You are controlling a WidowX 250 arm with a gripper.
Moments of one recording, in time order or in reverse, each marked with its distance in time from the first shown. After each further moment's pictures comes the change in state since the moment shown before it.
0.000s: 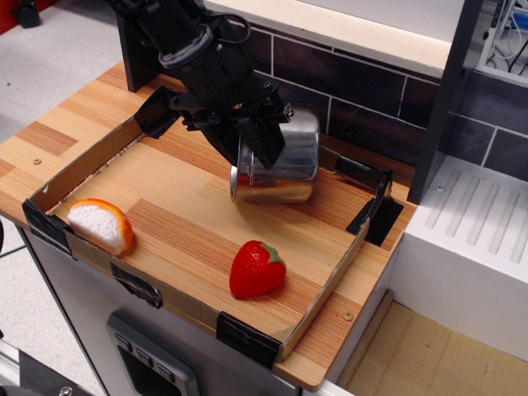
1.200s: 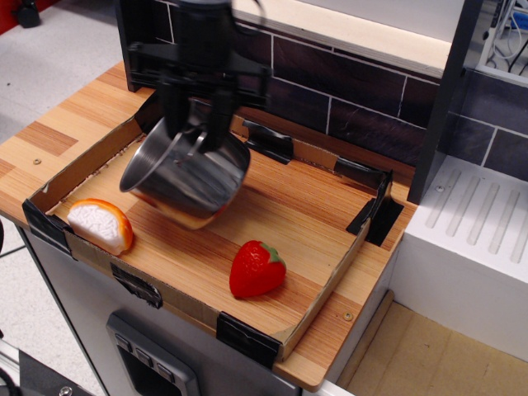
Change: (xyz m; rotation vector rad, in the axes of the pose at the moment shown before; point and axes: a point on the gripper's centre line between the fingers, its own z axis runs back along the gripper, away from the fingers) arm -0.009 0.009 0.026 0.532 0.292 0.223
